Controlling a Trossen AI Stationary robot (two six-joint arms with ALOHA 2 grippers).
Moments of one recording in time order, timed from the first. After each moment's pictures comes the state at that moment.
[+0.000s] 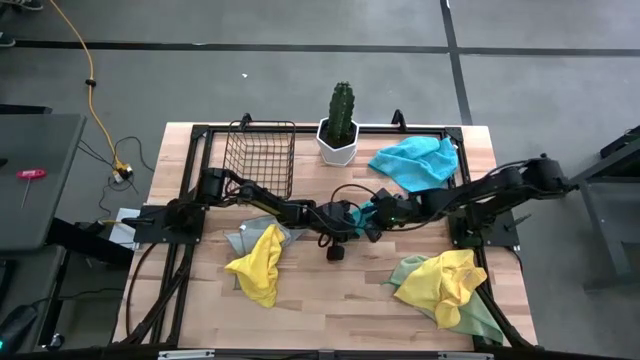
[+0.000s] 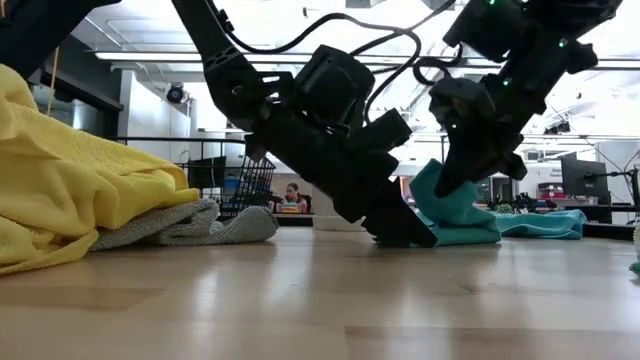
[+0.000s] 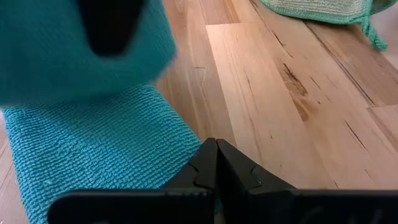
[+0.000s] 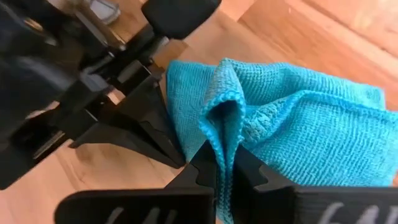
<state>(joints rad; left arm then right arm) 0.09 2.22 1.21 0.39 0.09 0.08 0.08 1.38 0.63 -0.18 0.17 0.84</state>
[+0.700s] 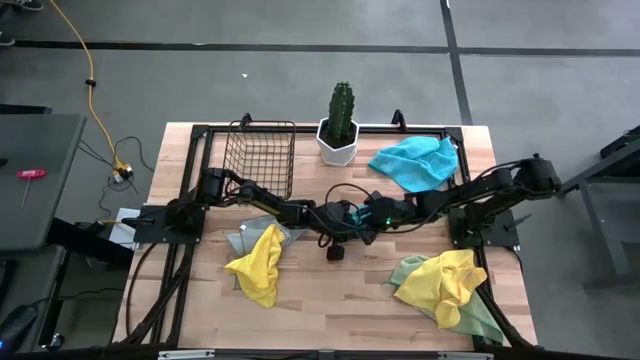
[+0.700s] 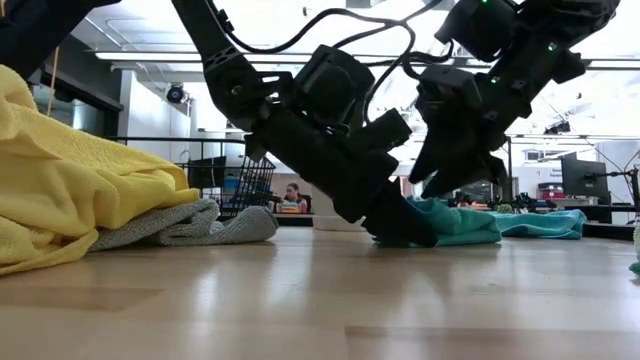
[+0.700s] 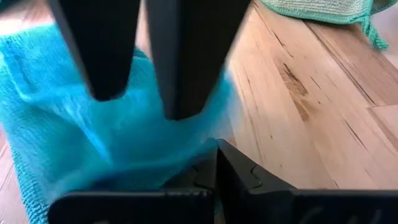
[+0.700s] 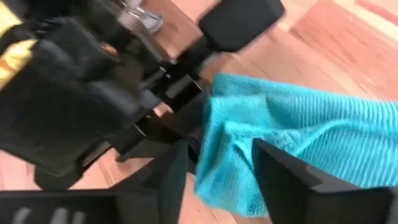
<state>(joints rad) 0.09 2.22 1.20 0.39 0.09 0.08 0.08 1.43 0.63 -0.02 0.10 0.82</state>
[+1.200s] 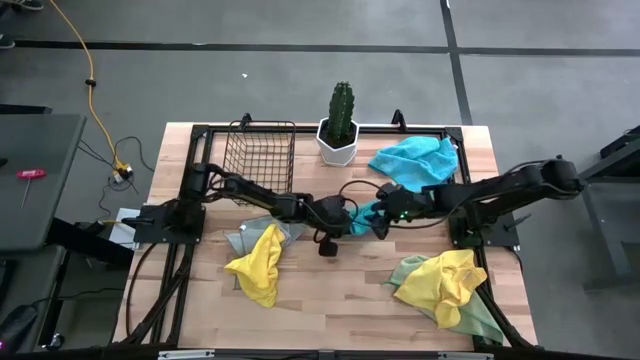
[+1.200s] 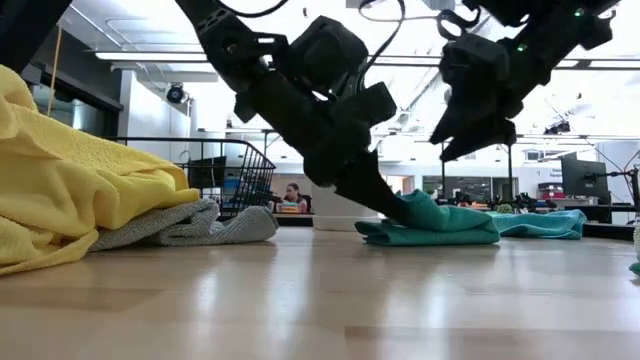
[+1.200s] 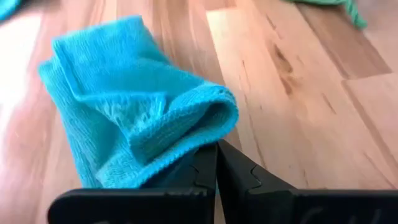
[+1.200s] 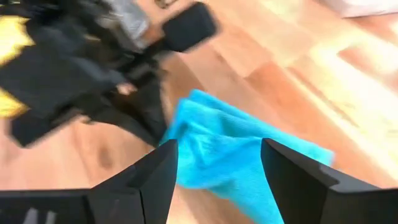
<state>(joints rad) 0.10 2.07 1.20 0.14 0.08 0.16 0.08 1.18 0.63 -0.25 0.24 0.65</state>
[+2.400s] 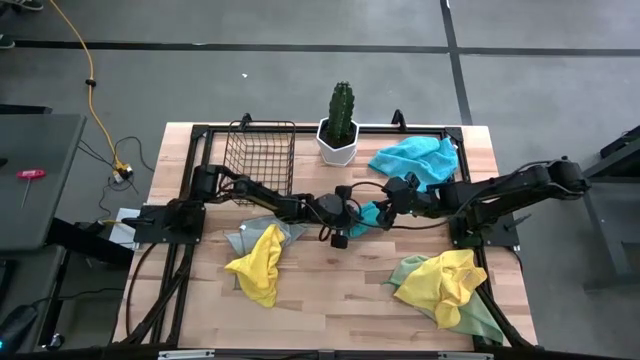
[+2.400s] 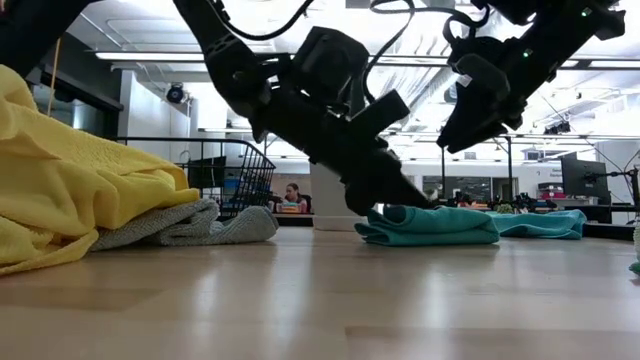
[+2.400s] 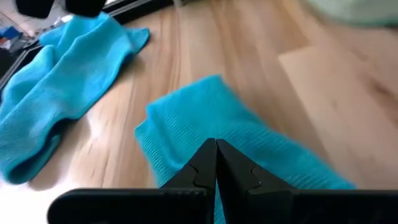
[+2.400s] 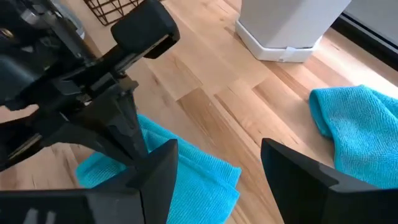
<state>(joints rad) 0.12 2.16 1.20 0.43 -0.12 0.35 0.08 1.13 0.63 -0.34 0.48 0.52</state>
